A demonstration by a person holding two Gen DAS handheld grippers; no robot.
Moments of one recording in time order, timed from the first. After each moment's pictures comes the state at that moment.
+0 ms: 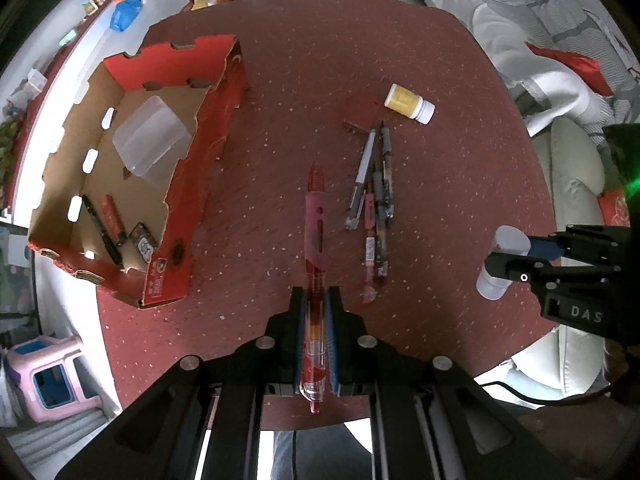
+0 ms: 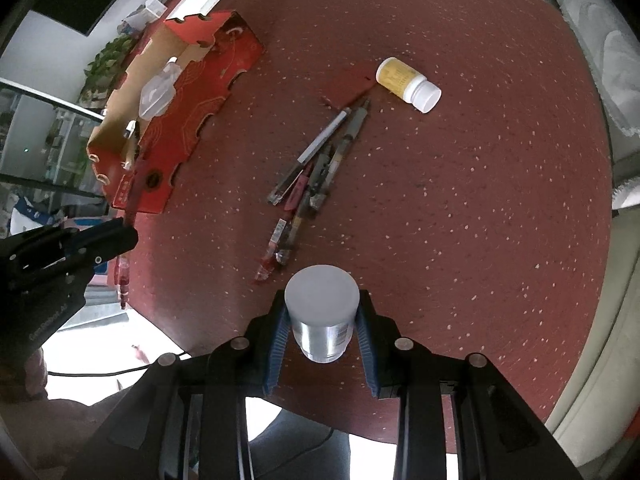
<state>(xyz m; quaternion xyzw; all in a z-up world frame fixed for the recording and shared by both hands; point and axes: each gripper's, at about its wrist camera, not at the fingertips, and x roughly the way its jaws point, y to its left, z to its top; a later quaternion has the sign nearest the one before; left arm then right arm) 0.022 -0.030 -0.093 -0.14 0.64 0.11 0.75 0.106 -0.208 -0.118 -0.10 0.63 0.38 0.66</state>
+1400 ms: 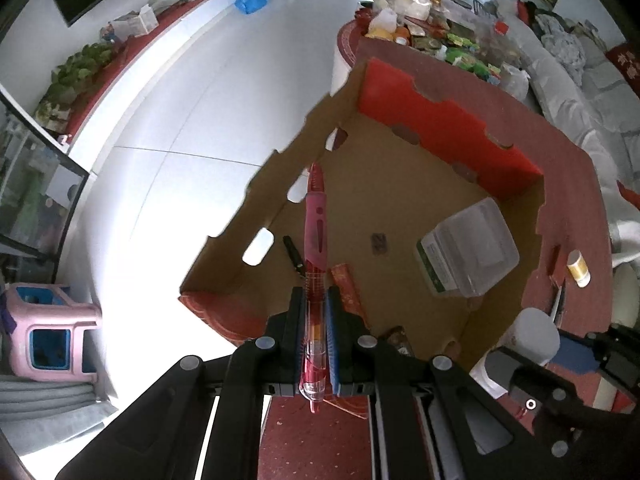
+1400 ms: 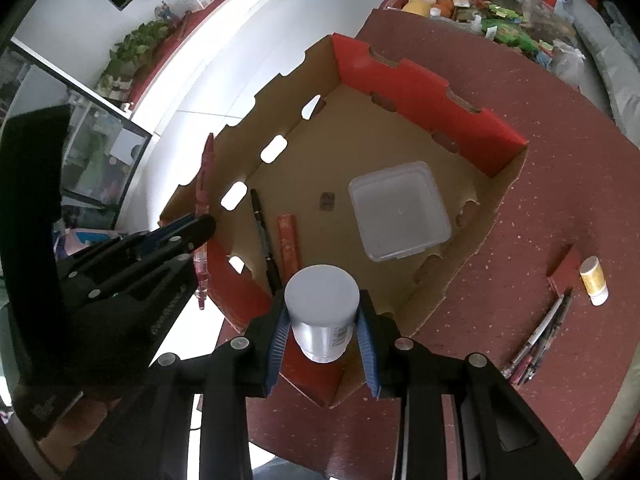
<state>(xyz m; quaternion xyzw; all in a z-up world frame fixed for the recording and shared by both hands) -0.040 0.246 -0.109 -0.22 0.56 0.27 0.75 0.030 0.114 -0.043 -0.15 0.58 0.41 0.69</state>
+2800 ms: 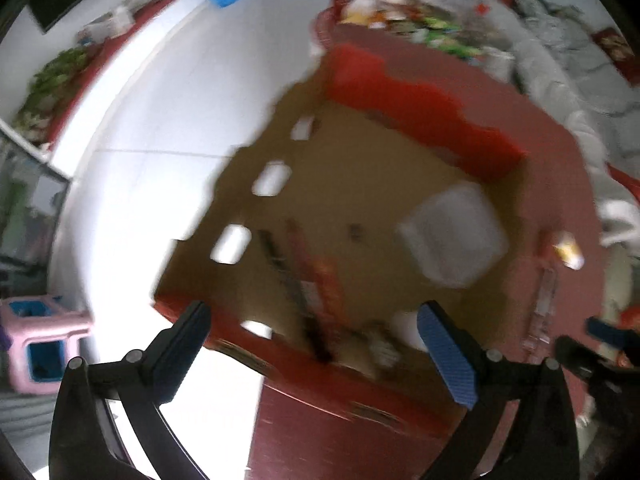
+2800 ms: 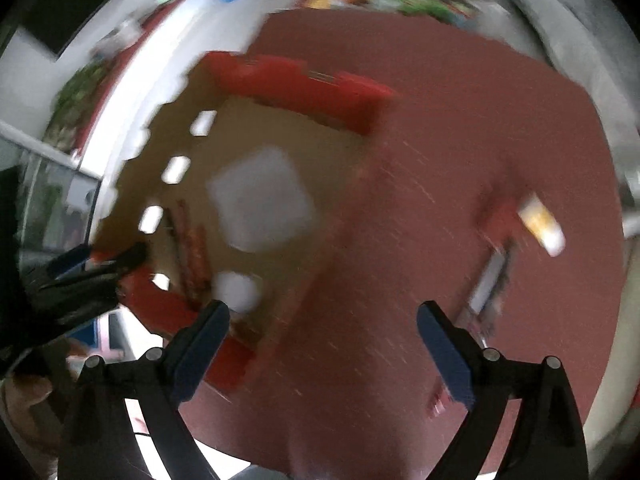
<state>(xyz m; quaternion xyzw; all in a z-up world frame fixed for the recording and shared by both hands) -0.024 0.230 -0.107 -0.22 0.58 0.22 0.76 0.077 0.021 -0.066 -0.09 0.61 0.29 0.73</state>
